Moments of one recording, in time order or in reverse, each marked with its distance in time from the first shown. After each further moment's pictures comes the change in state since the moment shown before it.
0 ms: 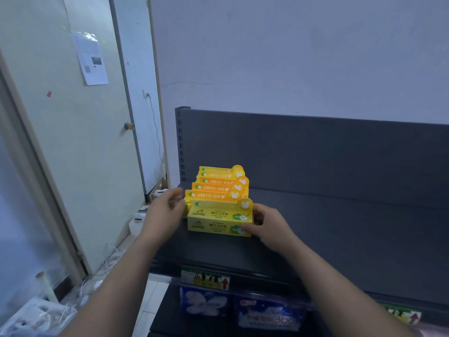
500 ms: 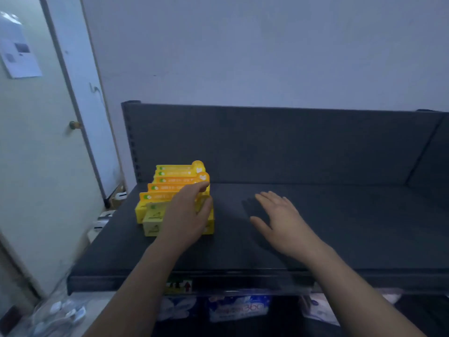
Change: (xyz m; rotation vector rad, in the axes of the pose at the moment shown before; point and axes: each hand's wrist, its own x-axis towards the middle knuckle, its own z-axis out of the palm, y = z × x) left_hand -0.023 0.064 0.080 0.167 -0.131 0.434; right_hand -0.055 0.011 -0.068 -0.742 0.161 0.005
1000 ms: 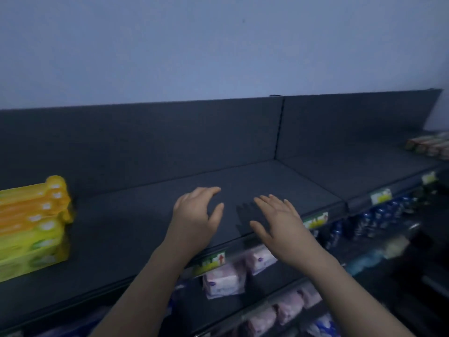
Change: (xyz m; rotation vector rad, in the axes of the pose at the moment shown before) left_hand -0.021 0.191 0.161 -0.132 -0.299 0.304; right_hand -0.158 0.167 -0.073 -0.113 0.120 0.373
